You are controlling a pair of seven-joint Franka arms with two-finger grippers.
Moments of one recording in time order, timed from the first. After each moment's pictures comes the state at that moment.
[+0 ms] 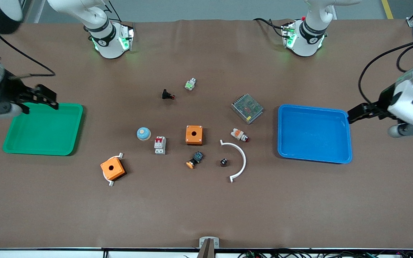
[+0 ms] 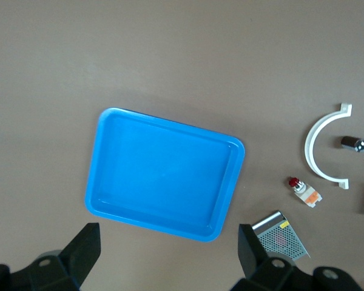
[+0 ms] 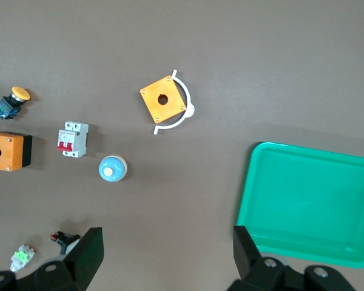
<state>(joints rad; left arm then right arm) -0.07 0.21 -0.08 -1.44 0.00 1.60 -0.25 0.38 0.07 -0.31 -1.60 0.06 1.66 -0.04</state>
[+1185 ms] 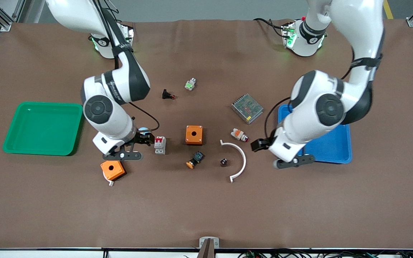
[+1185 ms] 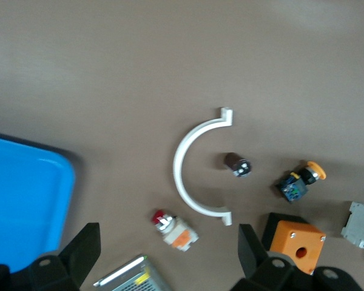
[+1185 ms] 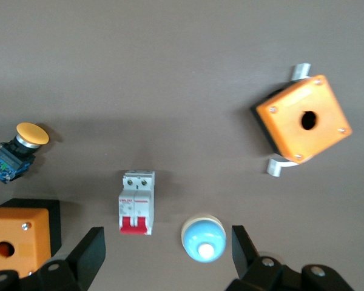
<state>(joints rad) -0.35 0.53 -0.12 -1.44 -0.13 2.05 -0.58 0.67 0.50 -0.30 -1.62 0.15 2.05 0.31</state>
